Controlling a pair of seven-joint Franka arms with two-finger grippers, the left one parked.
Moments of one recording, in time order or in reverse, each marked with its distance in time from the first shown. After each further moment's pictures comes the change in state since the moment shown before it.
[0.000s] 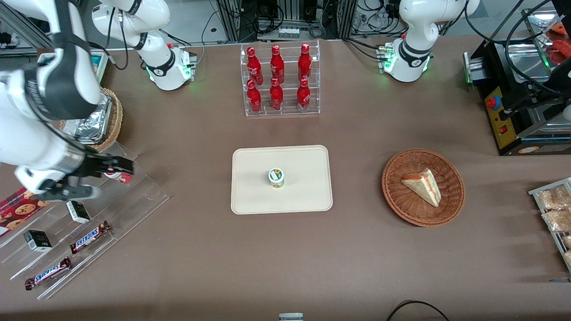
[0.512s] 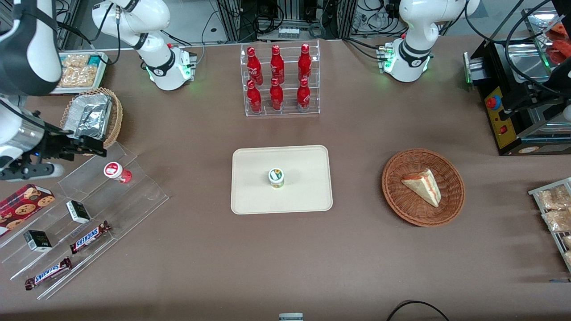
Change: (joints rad) arm -0.076 -0.109 0.002 -0.045 -0.003 -0.085 -0.090
